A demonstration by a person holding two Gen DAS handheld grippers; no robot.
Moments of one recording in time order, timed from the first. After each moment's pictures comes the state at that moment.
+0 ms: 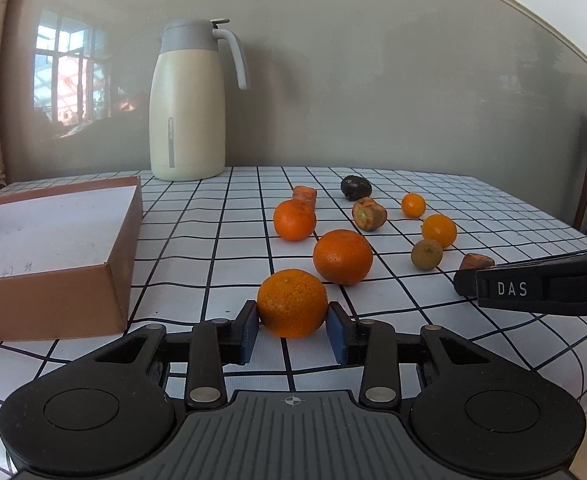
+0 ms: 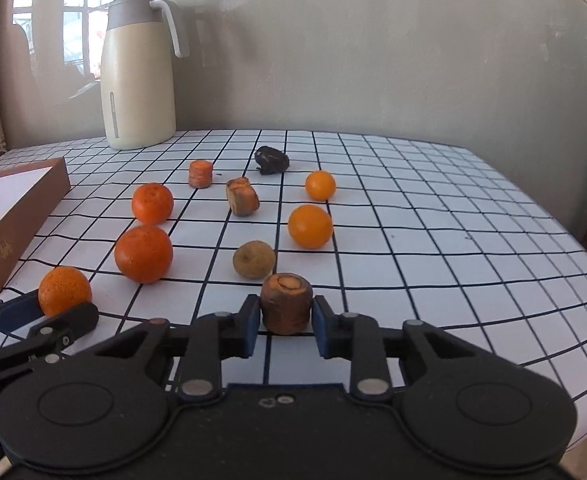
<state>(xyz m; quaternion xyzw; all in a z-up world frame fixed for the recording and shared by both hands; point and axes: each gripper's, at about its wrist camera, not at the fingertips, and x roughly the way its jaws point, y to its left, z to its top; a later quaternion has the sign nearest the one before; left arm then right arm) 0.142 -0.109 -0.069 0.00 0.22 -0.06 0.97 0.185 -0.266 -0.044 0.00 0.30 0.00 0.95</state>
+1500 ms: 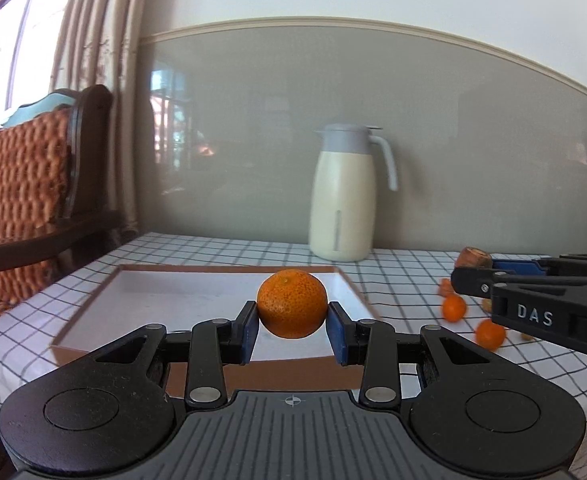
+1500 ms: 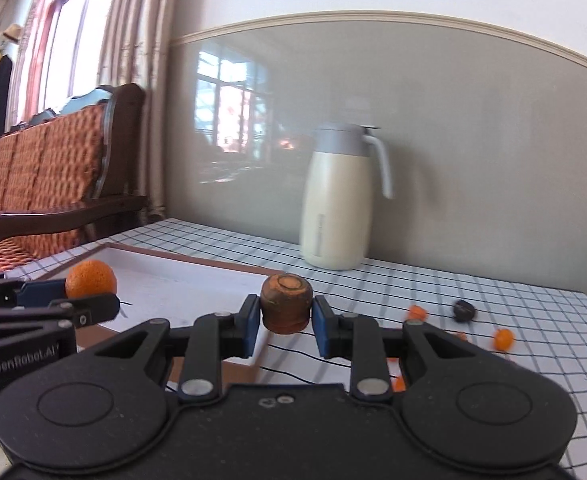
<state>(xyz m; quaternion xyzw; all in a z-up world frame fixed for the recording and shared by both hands) 0.058 0.057 0.017 -0.01 0.14 0.06 0.99 0.132 -0.111 0.036 -0.04 0.14 0.20 0.97</state>
